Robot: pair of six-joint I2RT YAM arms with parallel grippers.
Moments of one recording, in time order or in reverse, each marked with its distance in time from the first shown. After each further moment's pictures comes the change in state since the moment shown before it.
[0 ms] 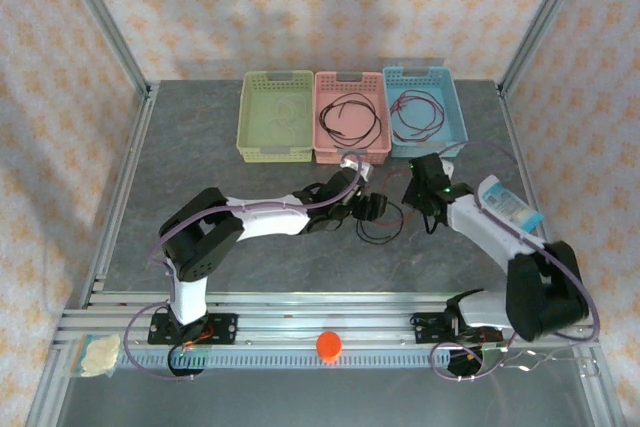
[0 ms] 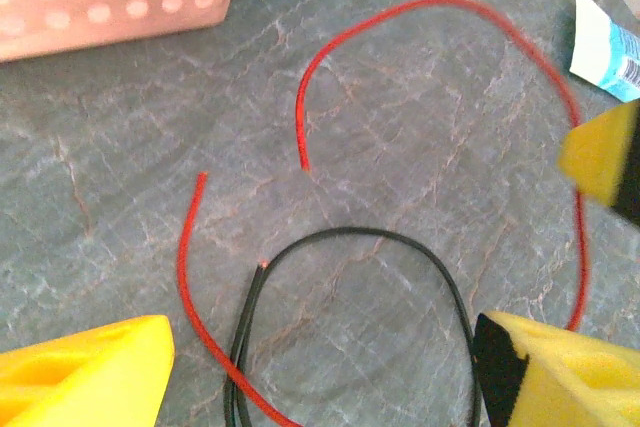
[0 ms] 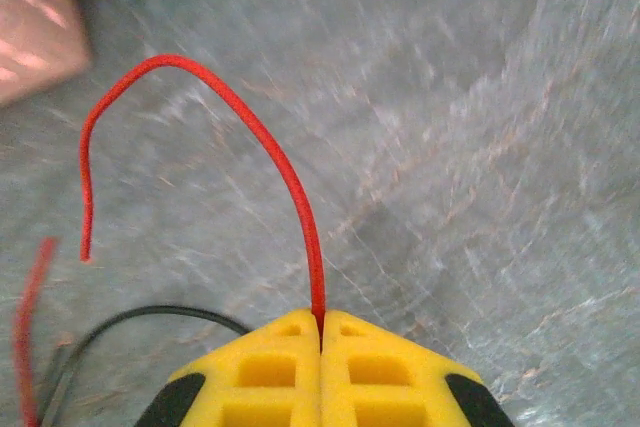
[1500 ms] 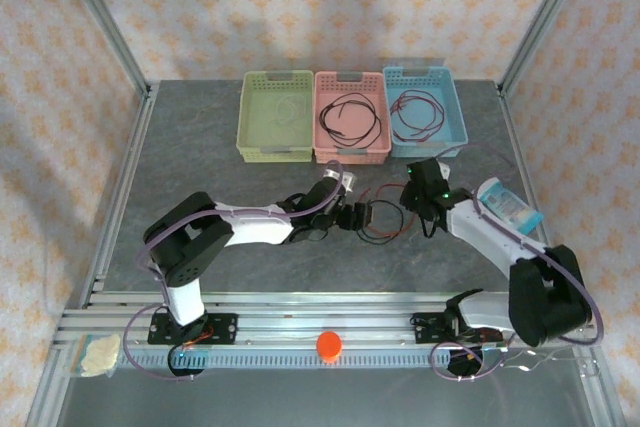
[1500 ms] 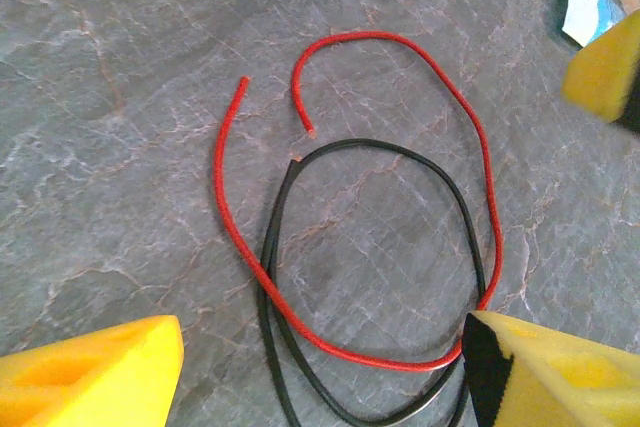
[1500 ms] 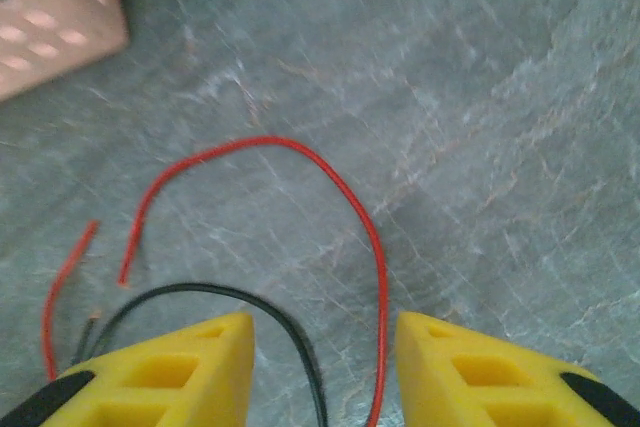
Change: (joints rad) left arm 0.030 -0.078 -0.214 0.138 0.114 -0.085; right arm 0.031 0.026 -0.048 0.047 -0.031 0.030
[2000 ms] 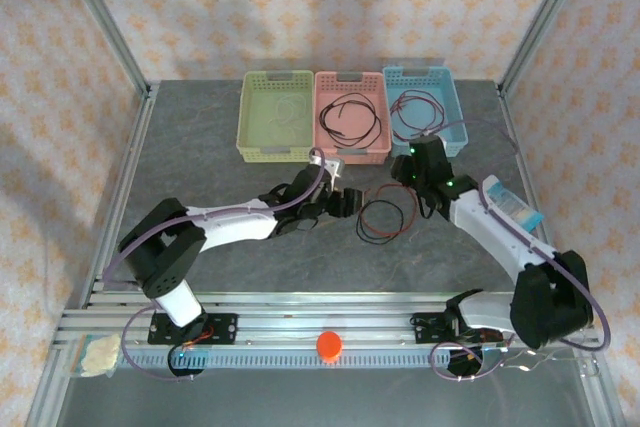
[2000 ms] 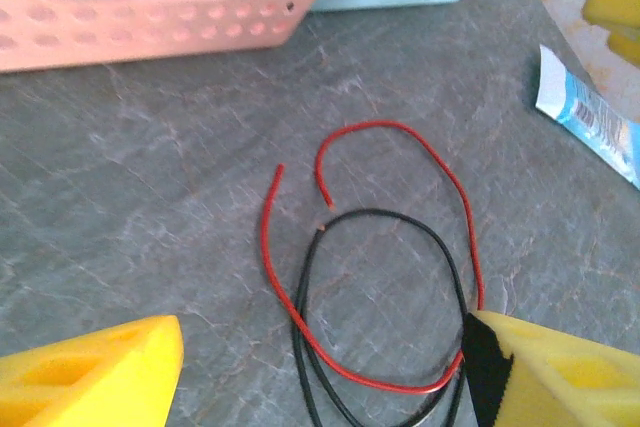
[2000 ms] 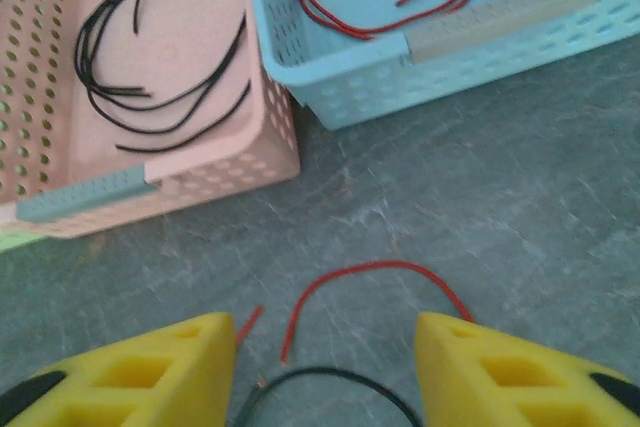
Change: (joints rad) left arm 0.057 -0.130 -0.021 -0.051 -0.008 0.041; right arm 0.011 -0.053 0.130 0.061 -0.026 -0.085
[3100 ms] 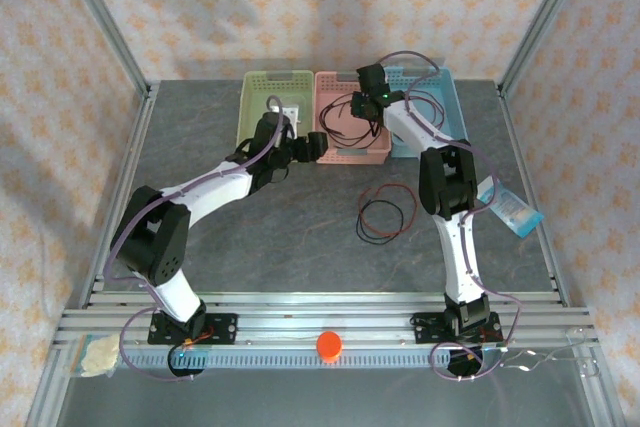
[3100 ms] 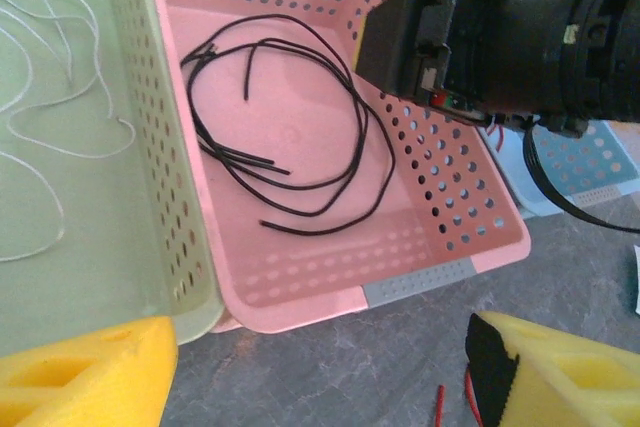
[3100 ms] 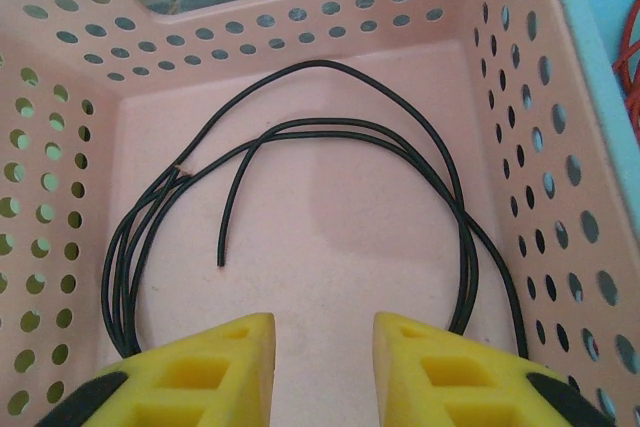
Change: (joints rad) left arm 0.331 0.008 0.195 -0.094 0.070 0.114; right arm -0.011 1.087 1.194 -0.152 -0.065 -0.138
